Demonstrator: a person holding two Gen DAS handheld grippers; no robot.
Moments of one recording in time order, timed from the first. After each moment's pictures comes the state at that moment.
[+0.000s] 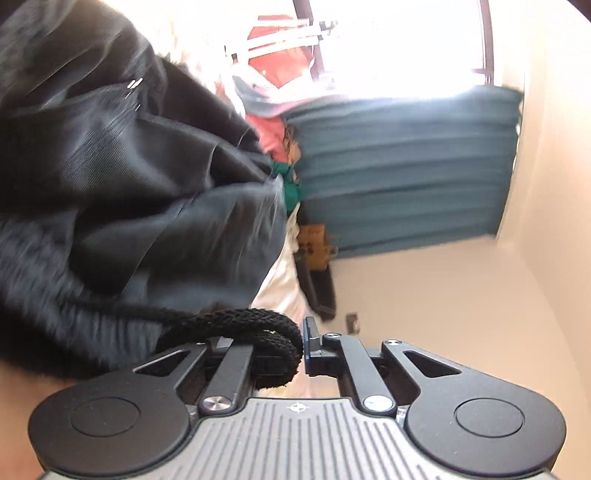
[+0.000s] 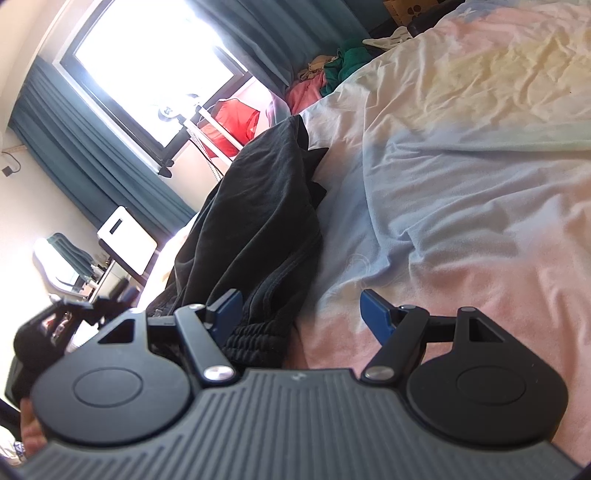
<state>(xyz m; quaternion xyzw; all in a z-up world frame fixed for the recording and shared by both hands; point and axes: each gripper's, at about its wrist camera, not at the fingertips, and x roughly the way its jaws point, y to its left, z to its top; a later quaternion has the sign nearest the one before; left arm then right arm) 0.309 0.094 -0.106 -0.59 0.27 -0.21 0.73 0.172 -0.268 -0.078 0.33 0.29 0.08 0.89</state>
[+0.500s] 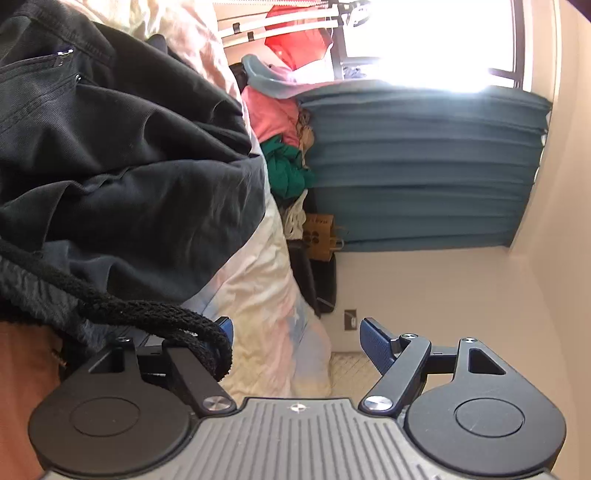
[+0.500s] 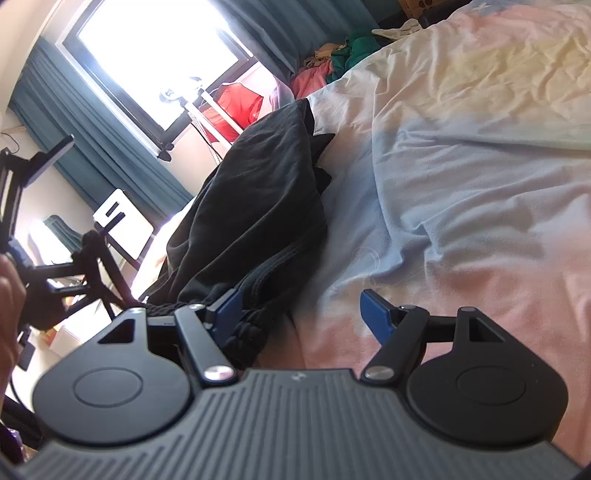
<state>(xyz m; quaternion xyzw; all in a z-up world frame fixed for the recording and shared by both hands) 0.357 0.043 -0.056 -0.59 0.33 -0.21 0.71 0.192 -0.255 -0.089 0.32 0.31 0.10 0.89</state>
